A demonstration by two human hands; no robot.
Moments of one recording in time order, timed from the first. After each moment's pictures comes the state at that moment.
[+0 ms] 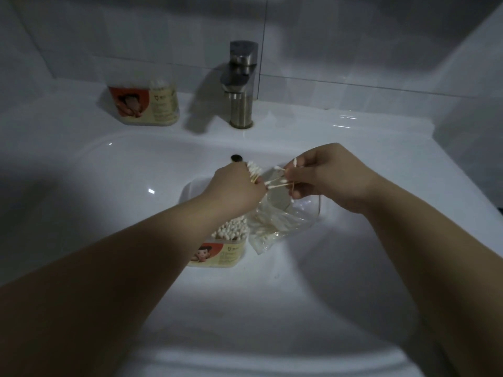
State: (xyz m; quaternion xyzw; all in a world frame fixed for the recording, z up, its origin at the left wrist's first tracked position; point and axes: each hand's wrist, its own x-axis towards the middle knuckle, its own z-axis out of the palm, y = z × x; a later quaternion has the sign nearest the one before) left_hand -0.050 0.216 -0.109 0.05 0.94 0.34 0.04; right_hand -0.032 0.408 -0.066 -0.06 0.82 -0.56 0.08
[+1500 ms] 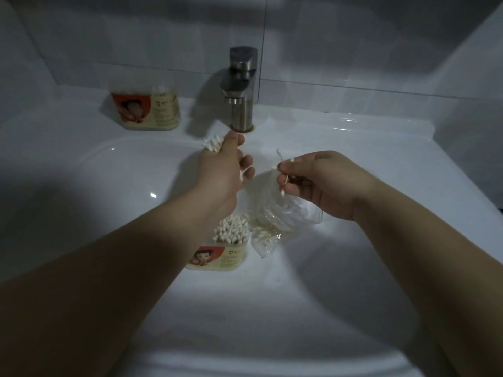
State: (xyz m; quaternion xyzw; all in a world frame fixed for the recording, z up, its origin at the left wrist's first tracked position) left_hand -0.052 0.222 -0.084 -0.13 0.54 0.83 -0.02; right_hand -0.024 0.391 -0.058 0.04 0.66 -0.74 0.15
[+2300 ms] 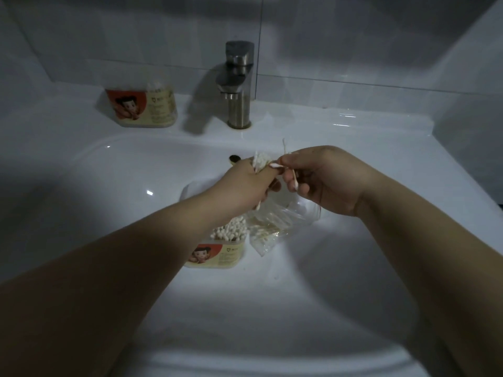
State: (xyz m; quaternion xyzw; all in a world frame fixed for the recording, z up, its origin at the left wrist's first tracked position) left_hand -0.036 0.227 -0.094 0.11 0.79 0.59 0.11; right_hand -0.027 0.397 -0.059 -0.01 0.68 -0.71 0.19
